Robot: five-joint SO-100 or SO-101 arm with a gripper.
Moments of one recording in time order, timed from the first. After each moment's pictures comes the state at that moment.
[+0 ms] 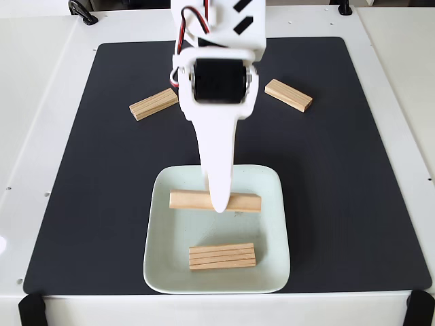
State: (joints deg) arm -10.2 46.5 25.9 50.3 -6.0
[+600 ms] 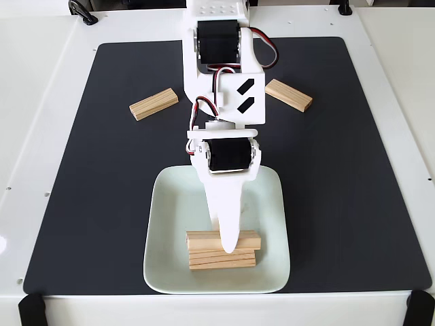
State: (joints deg) arm -11.1 29.0 14.6 50.3 -10.8
